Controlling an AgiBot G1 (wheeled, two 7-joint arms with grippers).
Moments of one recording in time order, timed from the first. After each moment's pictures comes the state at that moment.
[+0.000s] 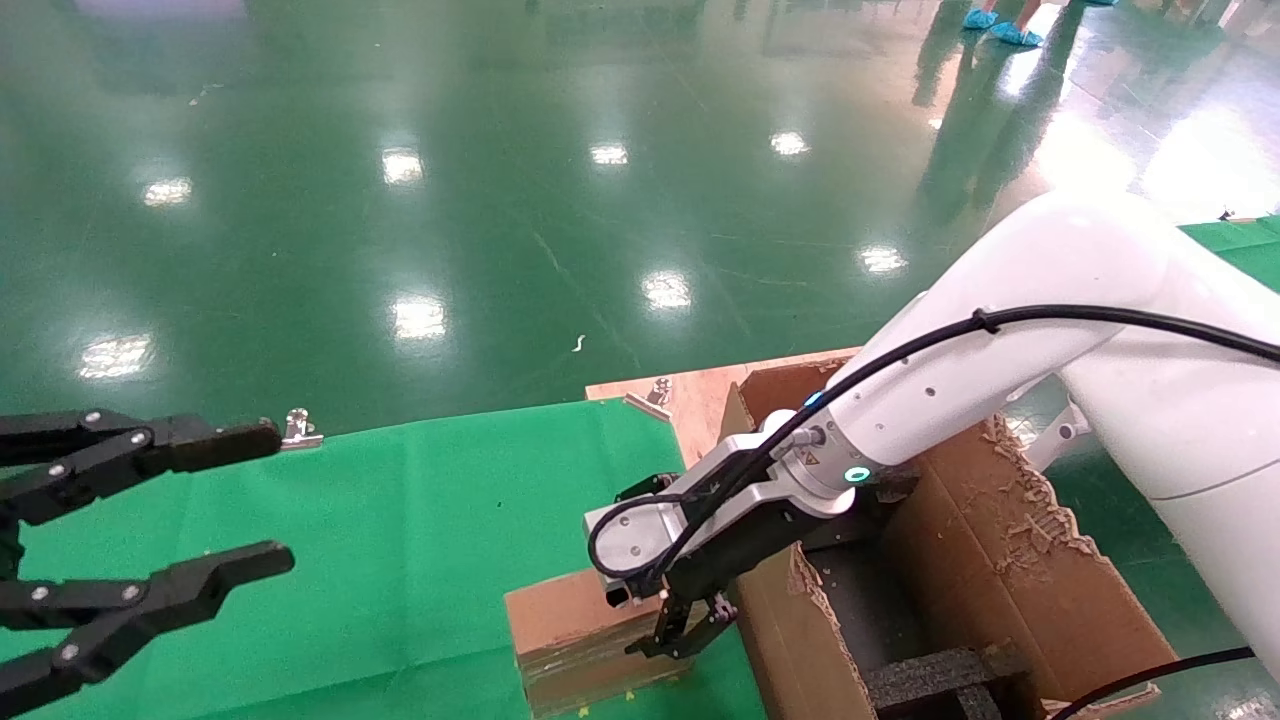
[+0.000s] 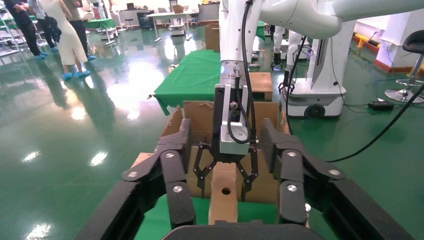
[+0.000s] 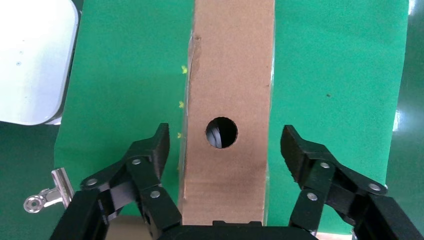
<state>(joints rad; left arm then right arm) -1.09 0.60 0.32 -1.27 0.70 1.48 -0.16 1.56 -0.94 -0.86 1.22 -1.67 -1.56 0.24</state>
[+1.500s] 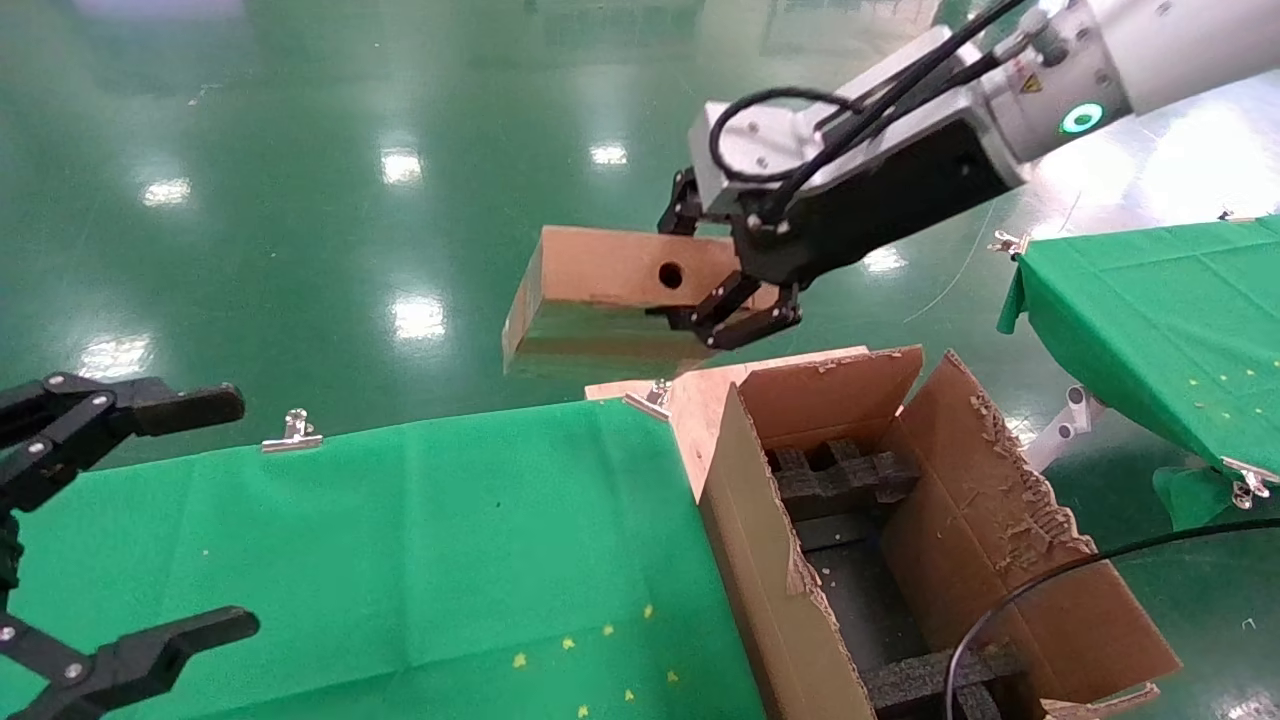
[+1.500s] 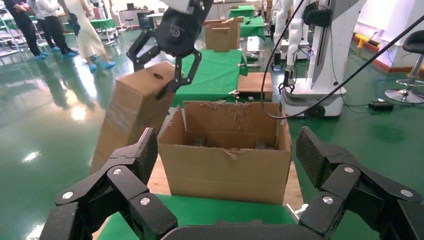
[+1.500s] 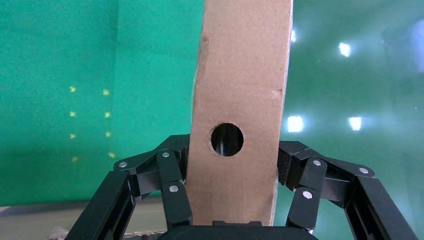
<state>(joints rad) -1.09 0.59 0.32 -1.27 0.70 1.48 -0.16 2.09 -0.89 -1.07 0.73 -1.34 -1.60 -0.03</state>
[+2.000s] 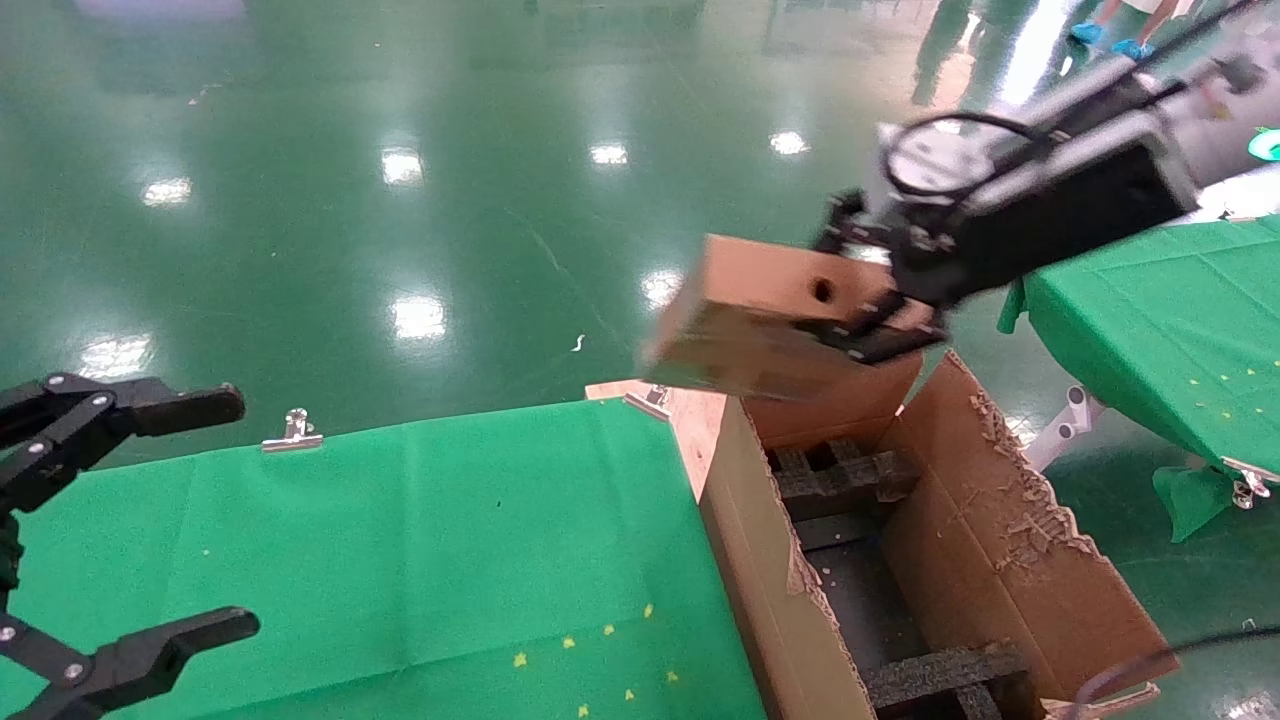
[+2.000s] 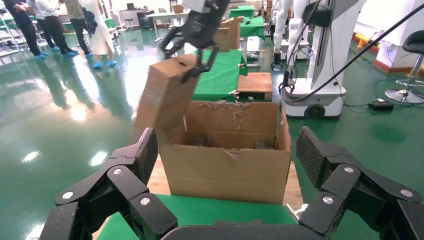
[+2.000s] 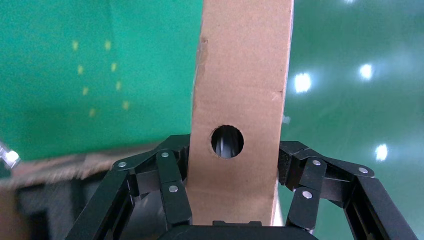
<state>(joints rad) -1.09 0.59 0.32 -1.27 0.70 1.48 -0.16 2.24 -0.72 -1.33 0.65 -1.25 -1.60 -0.07</state>
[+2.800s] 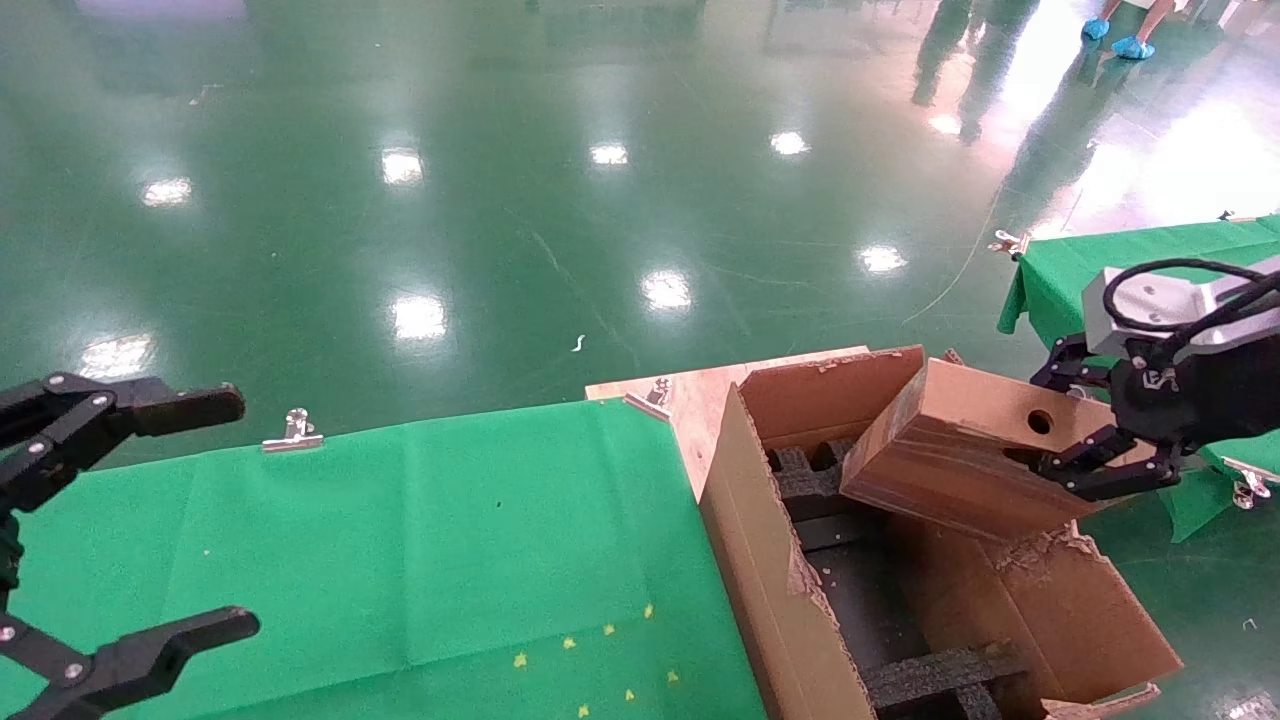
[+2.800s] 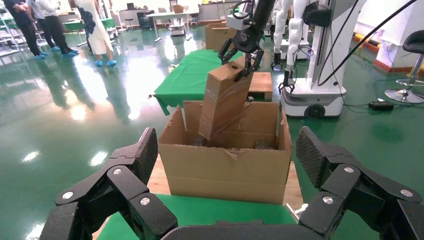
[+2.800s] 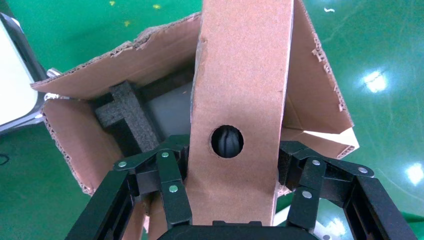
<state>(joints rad) -1.09 0.59 0.32 -1.27 0.70 1.48 -0.16 2.41 -0.45 -1.76 0.72 -1.18 -1.58 0.03</state>
